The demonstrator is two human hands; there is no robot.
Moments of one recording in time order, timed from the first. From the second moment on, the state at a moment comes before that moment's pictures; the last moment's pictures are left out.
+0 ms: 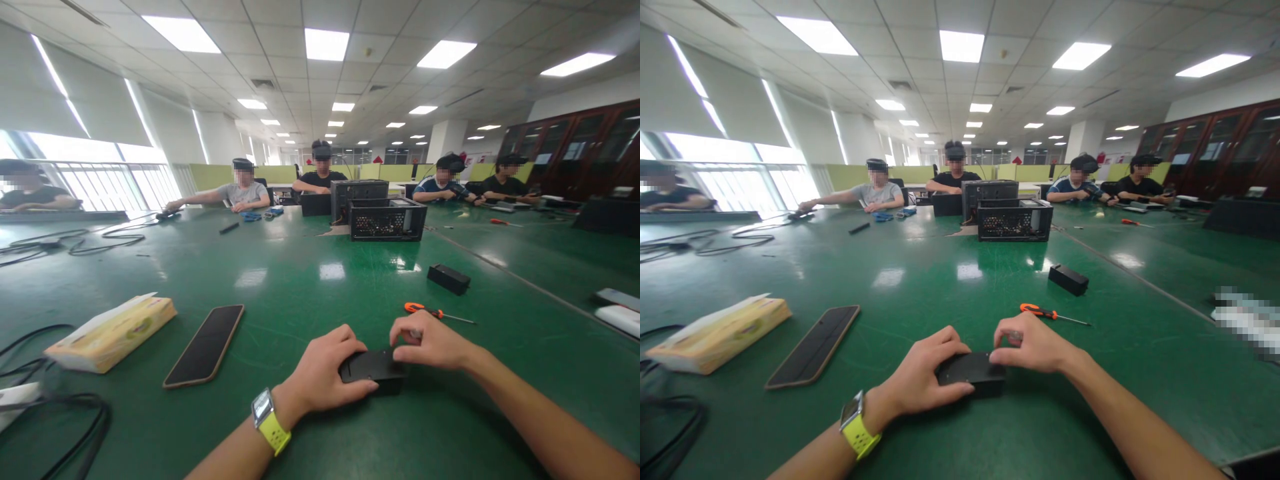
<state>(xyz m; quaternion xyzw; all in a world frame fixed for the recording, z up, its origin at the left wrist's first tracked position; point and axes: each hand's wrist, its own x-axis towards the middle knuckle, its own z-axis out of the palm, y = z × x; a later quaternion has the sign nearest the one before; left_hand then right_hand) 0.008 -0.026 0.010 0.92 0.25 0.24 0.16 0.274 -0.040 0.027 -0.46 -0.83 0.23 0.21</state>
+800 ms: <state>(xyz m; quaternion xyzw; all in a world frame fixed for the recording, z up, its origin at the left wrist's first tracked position) -0.003 -0.020 0.013 0.86 0.28 0.41 0.16 0.336 -0.047 0.054 -0.58 -0.77 0.15 0.21</state>
